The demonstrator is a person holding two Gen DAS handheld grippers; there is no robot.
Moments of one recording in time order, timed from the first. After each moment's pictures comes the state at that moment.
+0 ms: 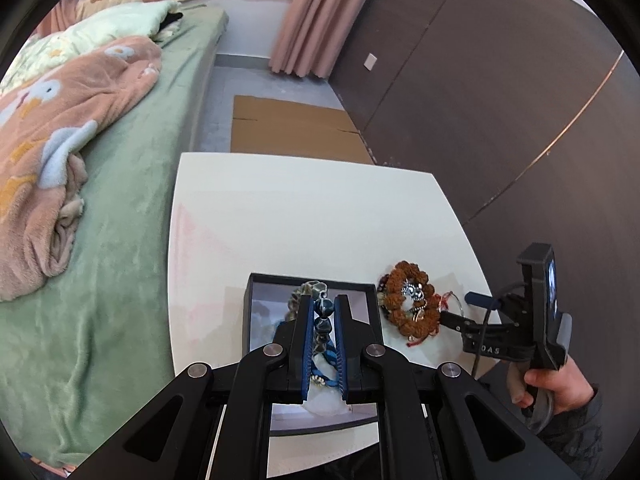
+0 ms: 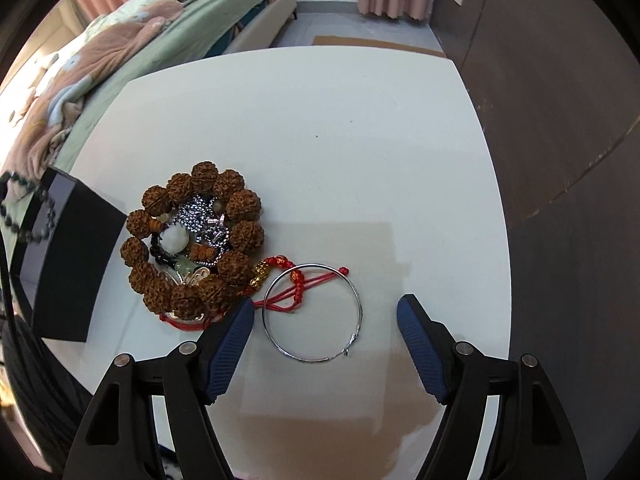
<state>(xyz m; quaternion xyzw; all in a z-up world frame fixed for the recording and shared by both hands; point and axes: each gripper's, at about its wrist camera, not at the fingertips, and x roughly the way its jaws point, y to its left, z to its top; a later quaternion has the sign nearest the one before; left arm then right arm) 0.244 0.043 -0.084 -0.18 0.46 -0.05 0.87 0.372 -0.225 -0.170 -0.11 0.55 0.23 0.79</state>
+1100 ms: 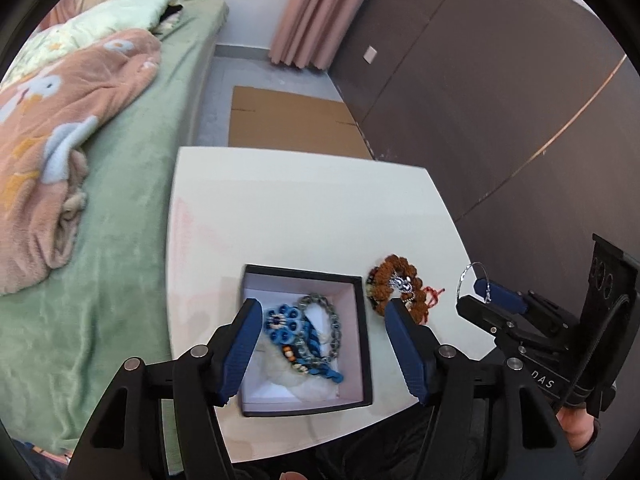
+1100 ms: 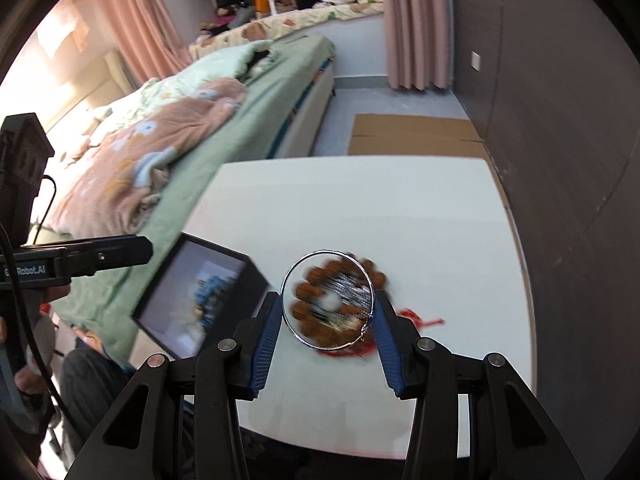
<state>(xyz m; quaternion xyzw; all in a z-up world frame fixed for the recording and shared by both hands) 0.237 0.047 -0.069 -0.19 0.48 -0.05 0.86 0.314 -0.185 -0.073 -0.03 0.45 0.30 0.84</state>
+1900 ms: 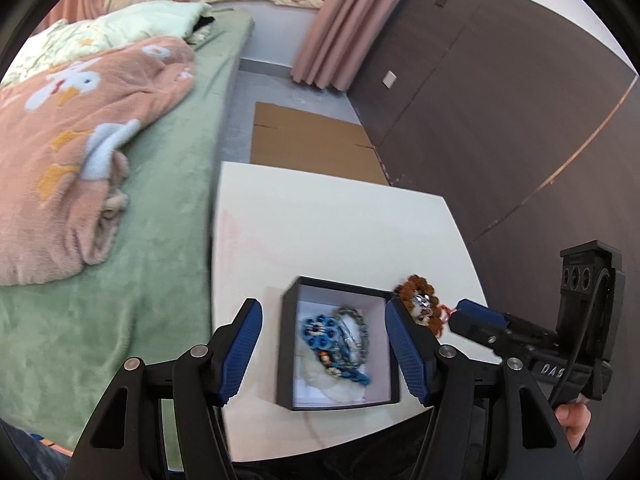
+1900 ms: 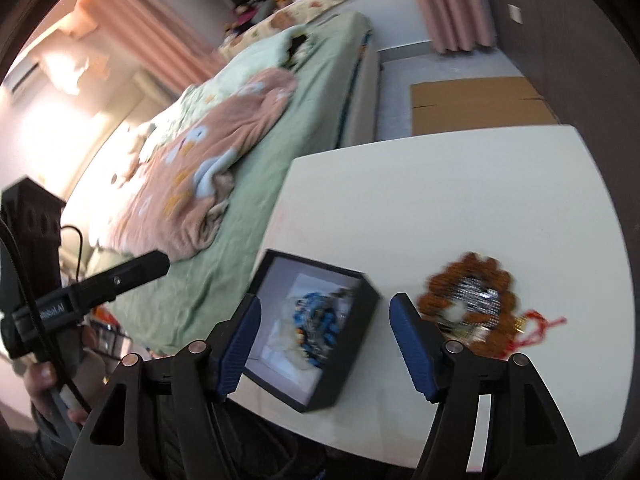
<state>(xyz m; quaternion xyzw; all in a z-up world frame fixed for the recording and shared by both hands) 0.221 0.077 -0.060 -0.21 0.45 -0.03 0.87 0.328 -0.153 -0.091 0.09 0.50 0.36 0.78</state>
